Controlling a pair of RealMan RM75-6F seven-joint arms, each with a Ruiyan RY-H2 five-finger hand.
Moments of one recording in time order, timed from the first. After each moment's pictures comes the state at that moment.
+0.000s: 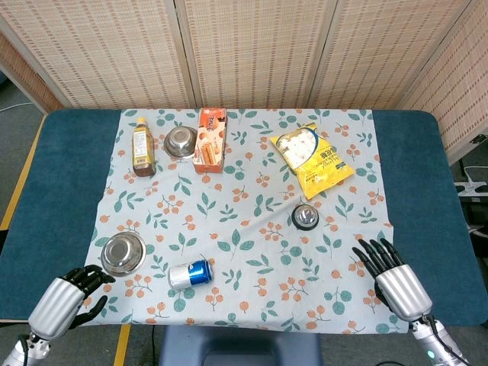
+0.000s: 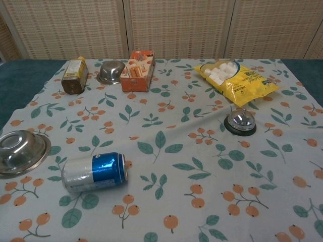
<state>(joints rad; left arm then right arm) -0.15 -1.20 0.13 -1.47 1.90 1.61 -0.04 0.14 -1.23 -0.10 -1.49 -1.77 1.45 -0.18</state>
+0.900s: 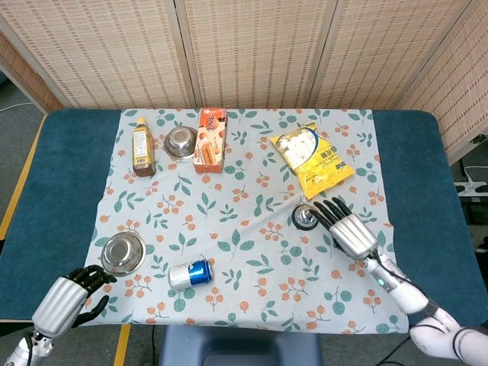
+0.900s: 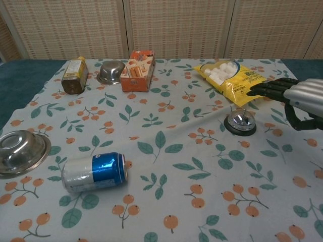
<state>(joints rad) -0.15 -1.21 0.13 -1.48 1.88 1.58 -0.03 0.51 -1.46 0.06 -1.12 -1.71 1.08 0.00</state>
